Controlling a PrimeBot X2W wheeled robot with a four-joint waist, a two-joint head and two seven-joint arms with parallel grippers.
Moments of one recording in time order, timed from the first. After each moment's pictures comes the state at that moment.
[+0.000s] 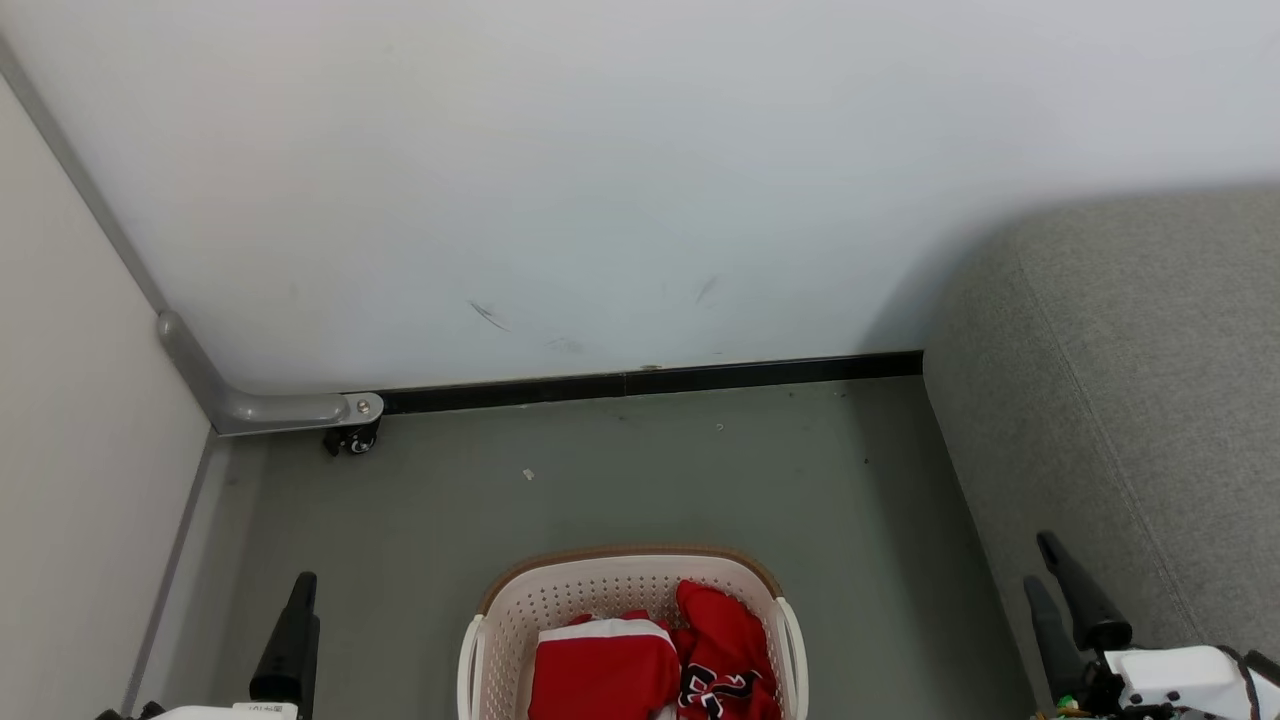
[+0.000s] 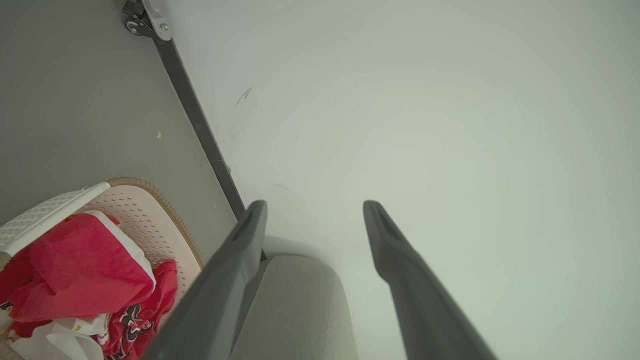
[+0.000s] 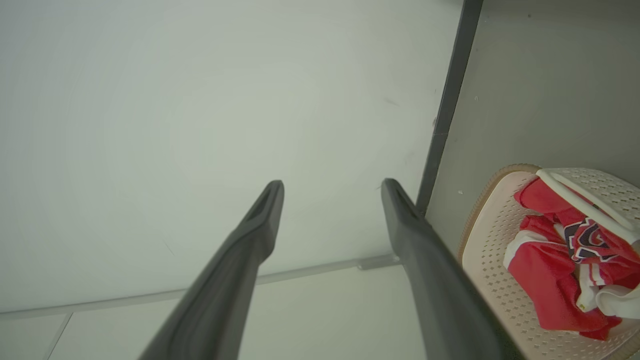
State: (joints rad) left arm -0.02 0.02 0.04 0.30 -1.58 -0.12 0.07; right arm -0.01 -0.04 -0.06 0.31 1.57 0.12 0.05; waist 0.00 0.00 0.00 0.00
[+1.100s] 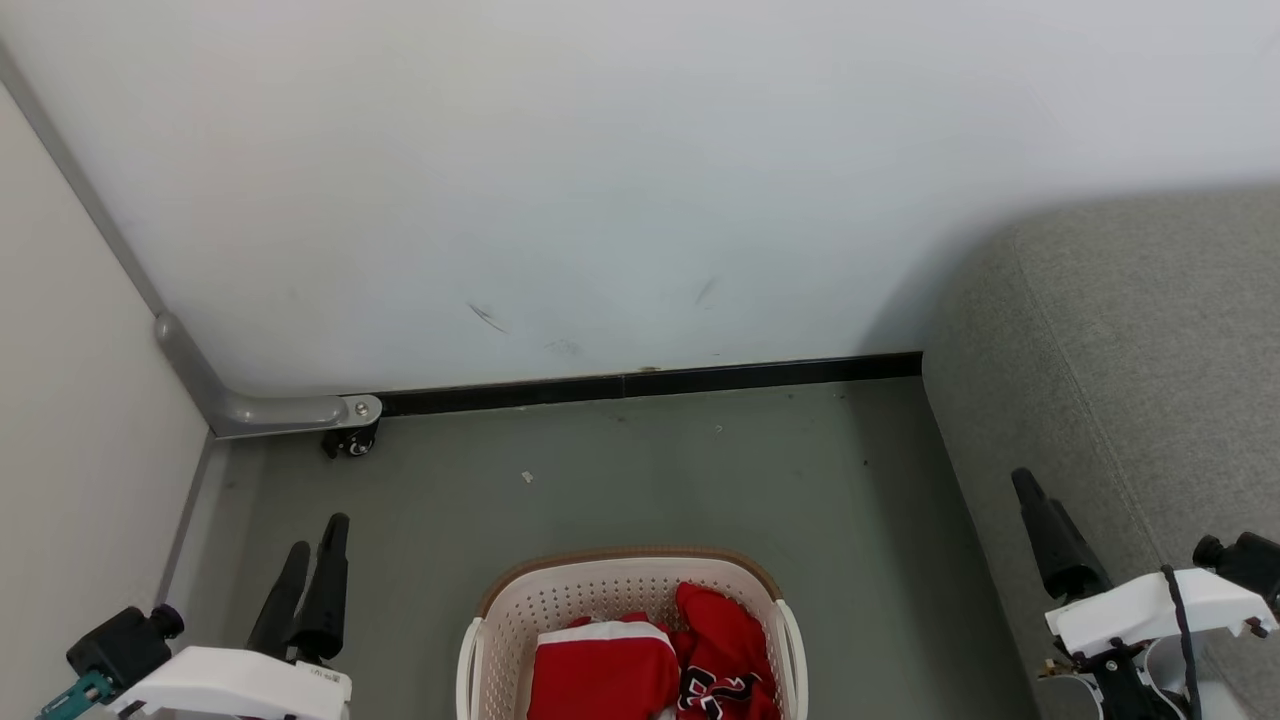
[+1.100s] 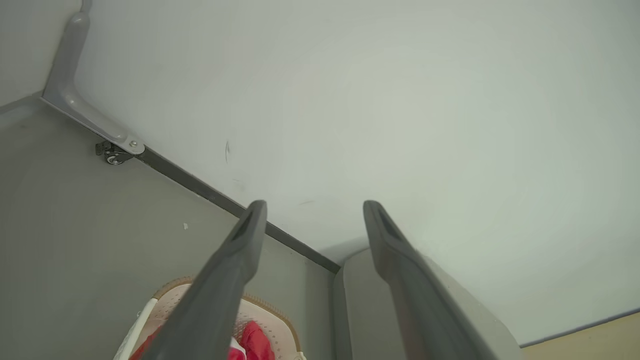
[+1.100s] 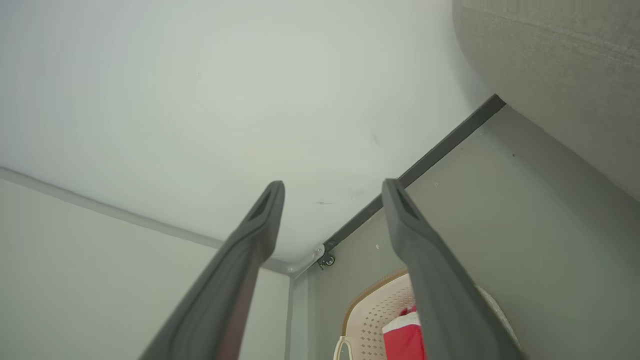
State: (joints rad) left arm -0.08 0.11 -0.09 0.25 -1.10 -0.12 -0.07; right arm -0.11 -0.11 0.03 0.31 1.01 0.12 -0.08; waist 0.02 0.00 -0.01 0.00
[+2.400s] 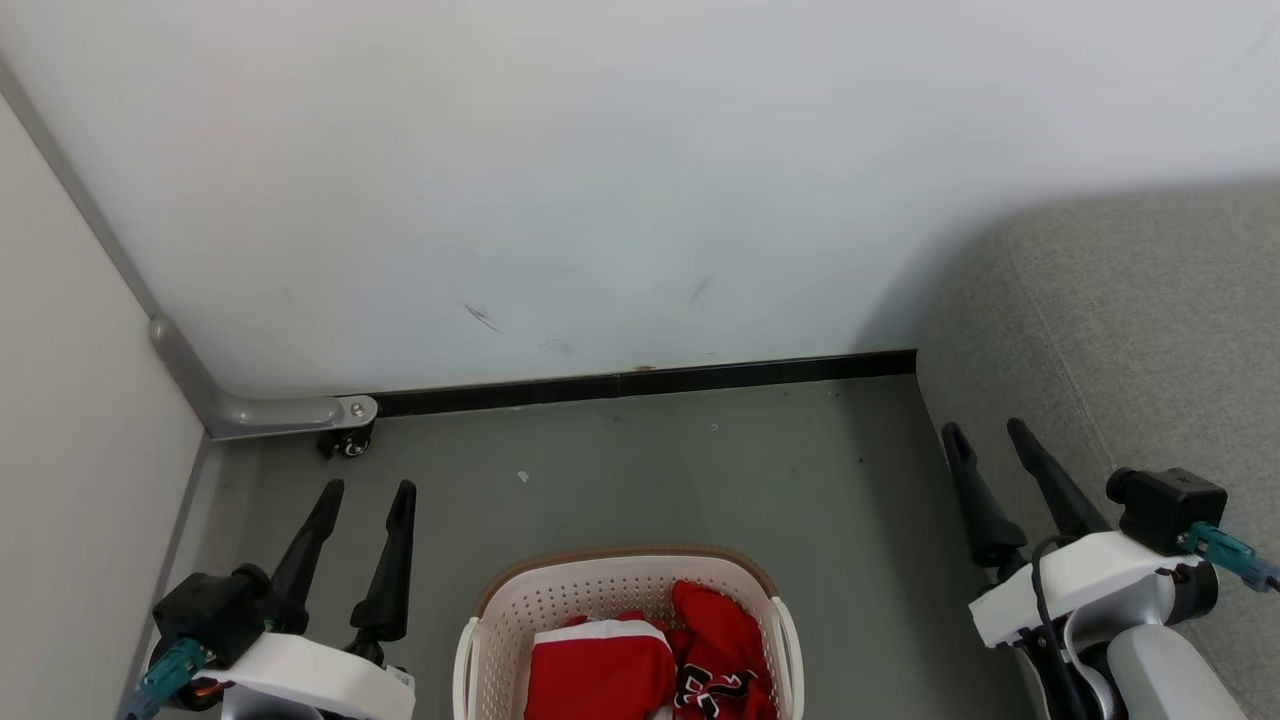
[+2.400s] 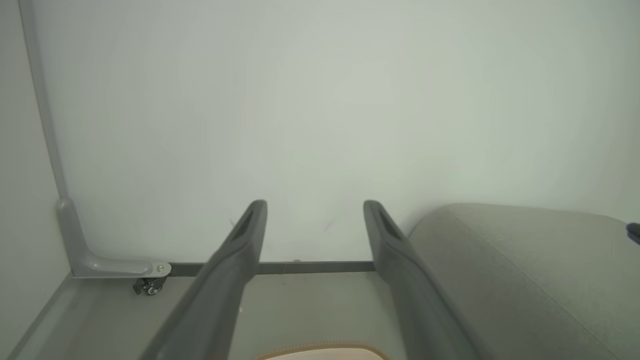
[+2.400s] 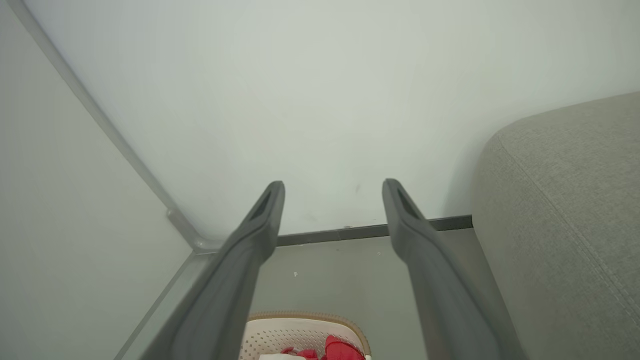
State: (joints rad) left arm -0.10 0.08 -0.12 0.17 -0.49 -0.12 -0.21; right arm -0.17 -0.09 0.08 0.26 0.36 0.12 -0.21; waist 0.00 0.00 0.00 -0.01
